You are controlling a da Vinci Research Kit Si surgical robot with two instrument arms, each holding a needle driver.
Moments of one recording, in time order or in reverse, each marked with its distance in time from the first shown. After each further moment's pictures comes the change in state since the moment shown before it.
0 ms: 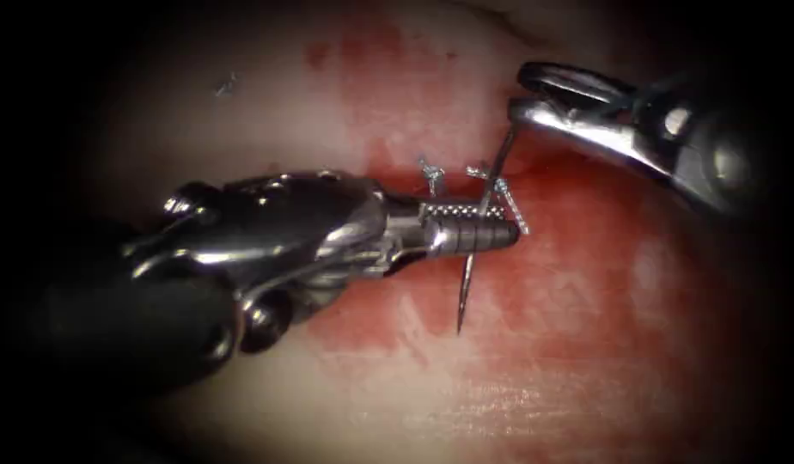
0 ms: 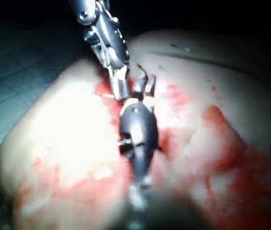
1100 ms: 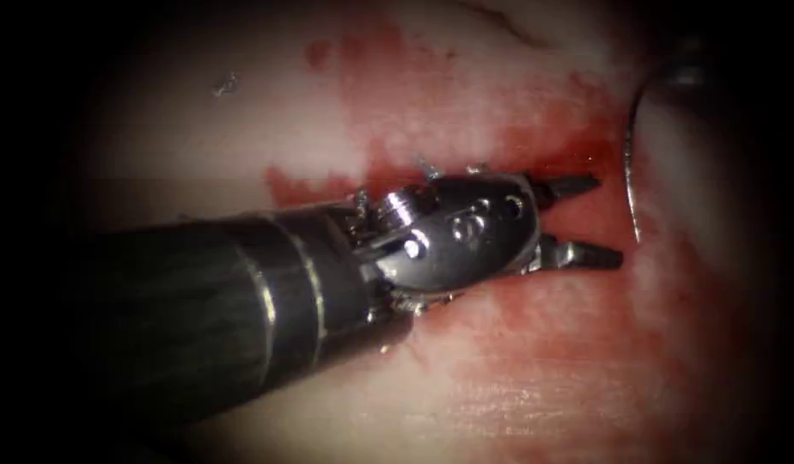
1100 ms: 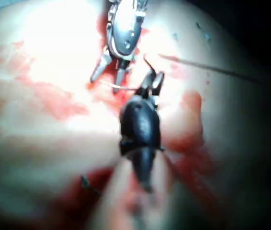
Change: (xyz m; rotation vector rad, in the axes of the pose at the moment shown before) right arm -0.002 0.008 -0.004 0.217 0.254 -0.340; left arm -0.006 -0.005 0.009 0.358 -0.344 0.573
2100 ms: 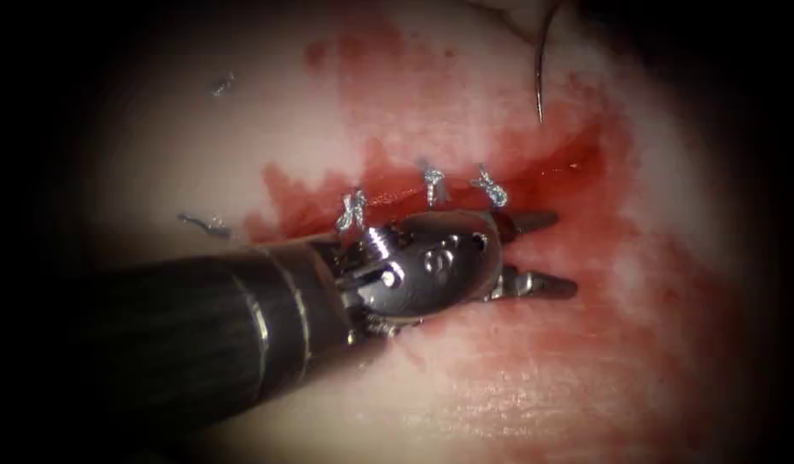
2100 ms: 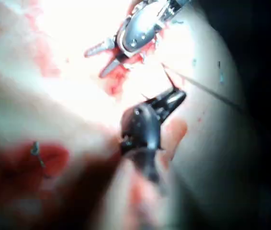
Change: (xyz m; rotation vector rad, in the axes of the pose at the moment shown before) right arm -0.004 0.000 0.004 -0.035 0.111 -0.353; left arm -0.005 -0.001 0.001 -0.026 -0.035 -0.012
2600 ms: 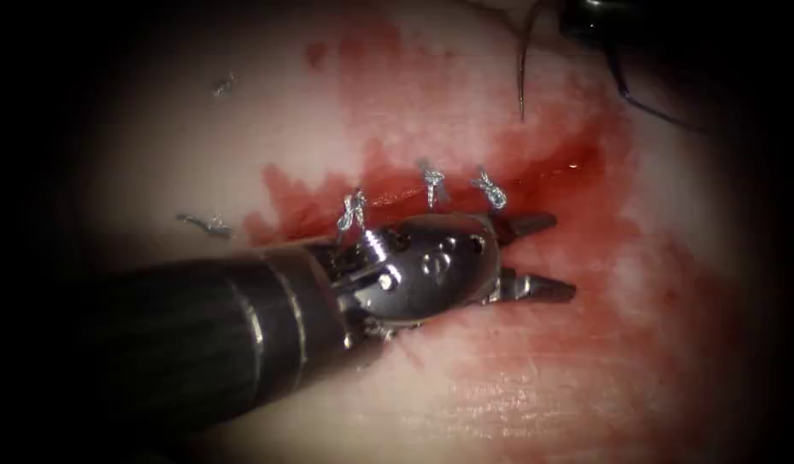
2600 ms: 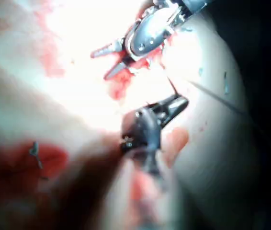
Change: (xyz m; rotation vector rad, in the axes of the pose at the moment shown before) right arm 0.000 -0.001 0.001 0.000 -0.005 -0.116; left arm 0.000 0.000 -0.001 -0.016 0.003 -0.005
